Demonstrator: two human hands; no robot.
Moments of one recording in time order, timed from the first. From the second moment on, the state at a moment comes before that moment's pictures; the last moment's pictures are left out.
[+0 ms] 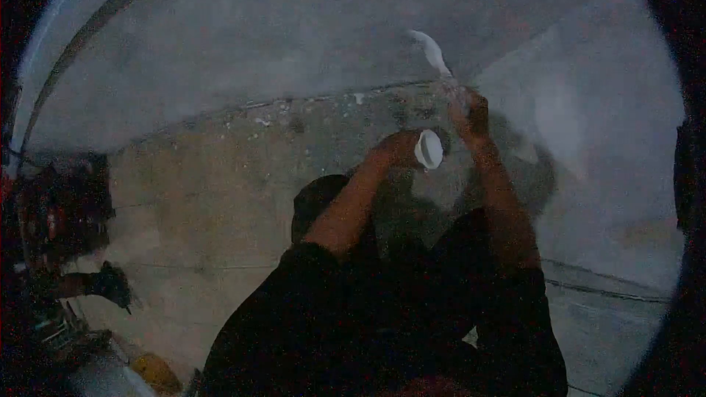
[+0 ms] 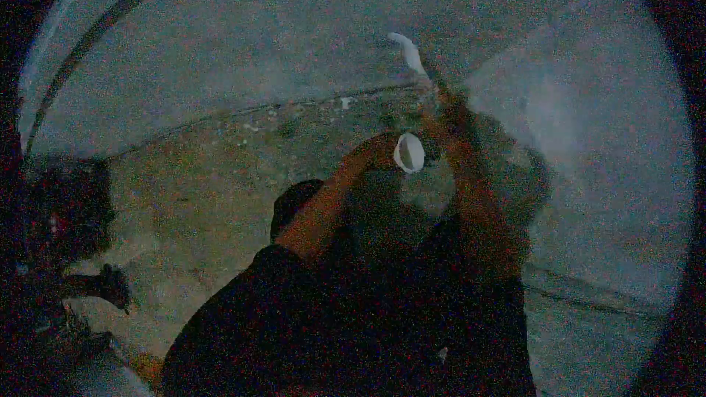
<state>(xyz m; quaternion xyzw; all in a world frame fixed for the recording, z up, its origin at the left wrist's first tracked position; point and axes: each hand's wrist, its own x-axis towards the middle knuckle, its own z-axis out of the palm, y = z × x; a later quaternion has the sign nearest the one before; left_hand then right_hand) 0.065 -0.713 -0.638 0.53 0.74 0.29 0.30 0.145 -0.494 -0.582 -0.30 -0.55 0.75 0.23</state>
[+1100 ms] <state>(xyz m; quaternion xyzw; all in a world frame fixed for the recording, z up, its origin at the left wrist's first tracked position) 0.045 -0.712 -0.641 0.47 0.80 0.24 0.29 0.172 -0.425 -0.513 -0.40 -0.48 0.78 0.04</state>
